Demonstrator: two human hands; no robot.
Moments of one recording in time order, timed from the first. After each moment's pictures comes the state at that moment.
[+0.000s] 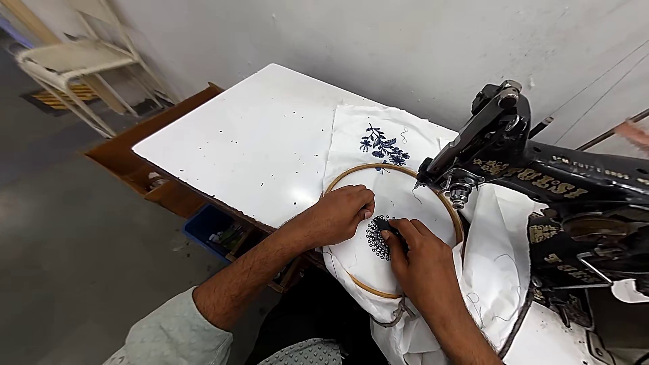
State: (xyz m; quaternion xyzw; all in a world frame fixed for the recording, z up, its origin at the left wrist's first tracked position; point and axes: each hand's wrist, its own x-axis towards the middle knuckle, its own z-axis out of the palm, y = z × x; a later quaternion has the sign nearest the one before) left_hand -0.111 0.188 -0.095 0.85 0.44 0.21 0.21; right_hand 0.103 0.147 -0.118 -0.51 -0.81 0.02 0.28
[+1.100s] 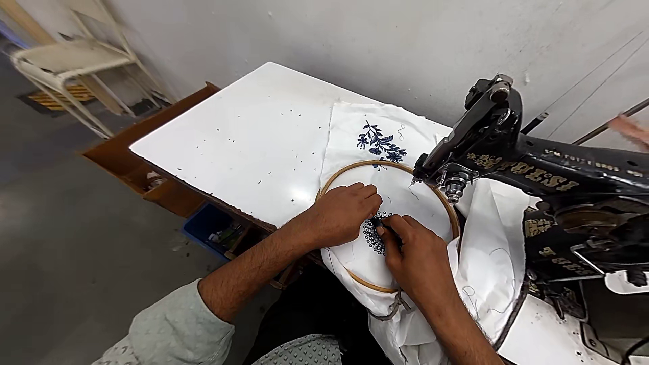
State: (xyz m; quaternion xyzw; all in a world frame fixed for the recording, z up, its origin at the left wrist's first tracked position) left_hand -0.096 0.188 -0.099 0.90 0.40 0.14 0.06; right_hand 0.101 0.149 -0.115 -0.51 -0.82 0.03 0.26
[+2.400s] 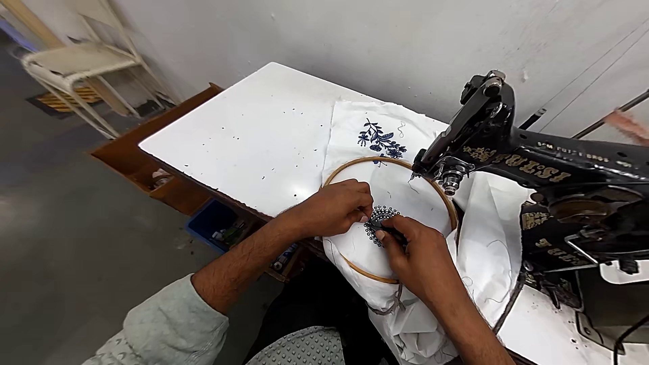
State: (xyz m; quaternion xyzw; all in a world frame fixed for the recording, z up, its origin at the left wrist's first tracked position) left_hand -0.118 0.188 -0.098 0.90 0.35 0.20 0.18; right_hand 0.112 0.140 -0.110 -0.50 -0.82 0.11 0.25
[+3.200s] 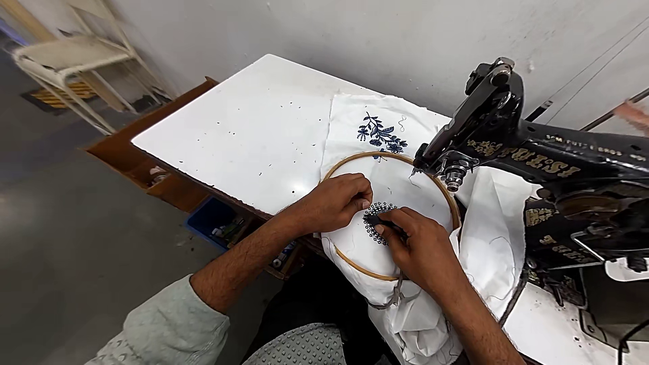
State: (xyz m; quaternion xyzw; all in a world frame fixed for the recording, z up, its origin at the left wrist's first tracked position) left_hand -0.117 0.186 -0.103 0.85 0.39 0.27 0.22; right_hand 0.117 0.154 -0.113 -0.44 -0.86 0.10 0.26
